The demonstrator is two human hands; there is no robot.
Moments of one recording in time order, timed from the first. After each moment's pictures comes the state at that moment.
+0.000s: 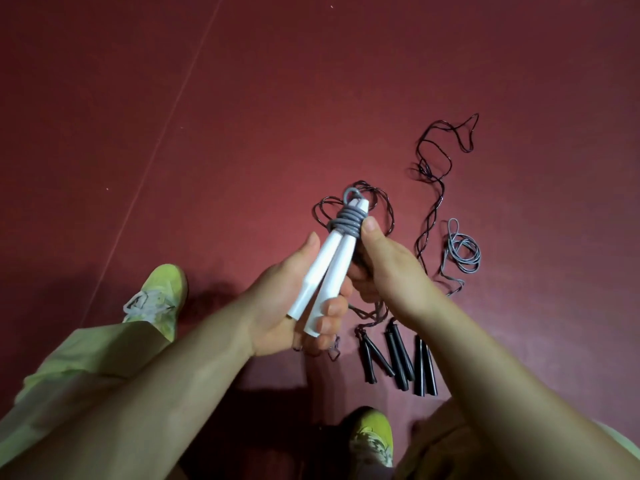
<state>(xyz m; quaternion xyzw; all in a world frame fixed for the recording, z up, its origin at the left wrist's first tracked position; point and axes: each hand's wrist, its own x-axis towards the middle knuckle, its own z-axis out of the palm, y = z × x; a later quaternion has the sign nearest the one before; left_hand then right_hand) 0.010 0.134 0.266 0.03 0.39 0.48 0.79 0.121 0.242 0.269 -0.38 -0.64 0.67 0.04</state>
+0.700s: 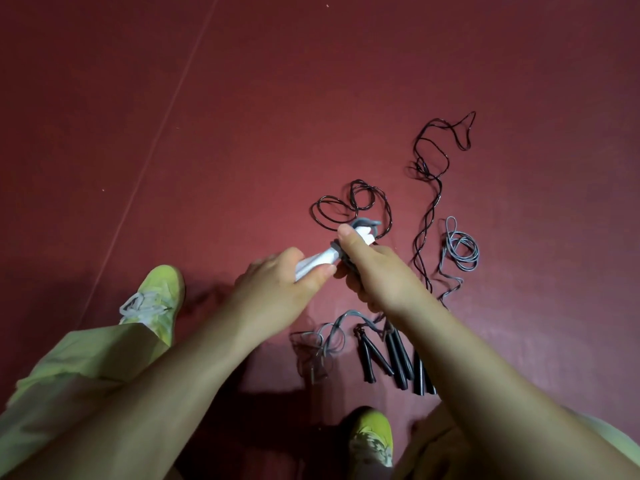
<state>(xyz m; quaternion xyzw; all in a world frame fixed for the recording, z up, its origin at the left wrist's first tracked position) 0.006 0.131 0.249 0.38 0.83 0.22 0.34 0.119 0.241 0.262 -0.48 -0.66 0.58 -0.03</state>
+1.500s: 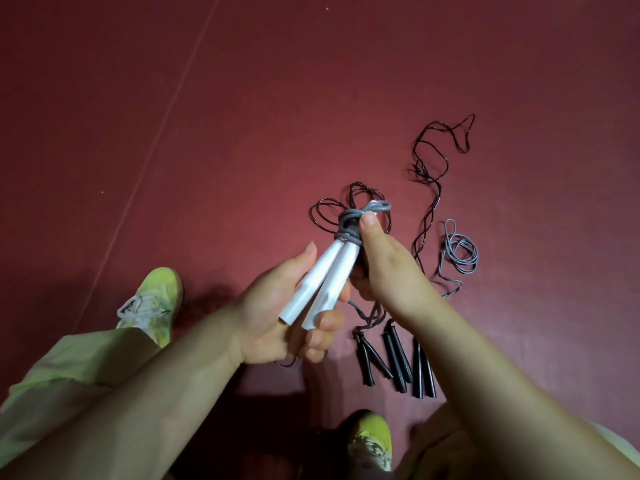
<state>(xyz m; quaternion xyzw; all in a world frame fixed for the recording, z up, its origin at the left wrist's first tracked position) 0.007 0.132 0.265 0.01 0.35 0.46 0.81 0.117 0.243 0.281 -0.40 -0.67 0.62 0.06</state>
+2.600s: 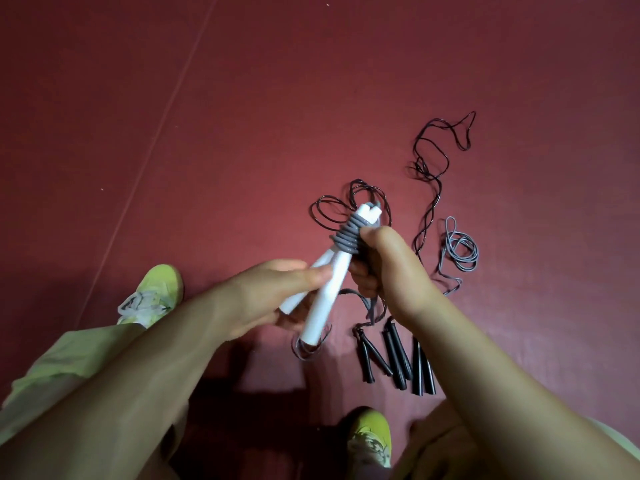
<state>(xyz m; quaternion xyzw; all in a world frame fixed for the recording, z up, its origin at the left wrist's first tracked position) -0.001 0.132 0.265 0.18 0.60 0.41 0.66 0.119 0.246 0.270 -0.39 -0.55 0.73 0.05</state>
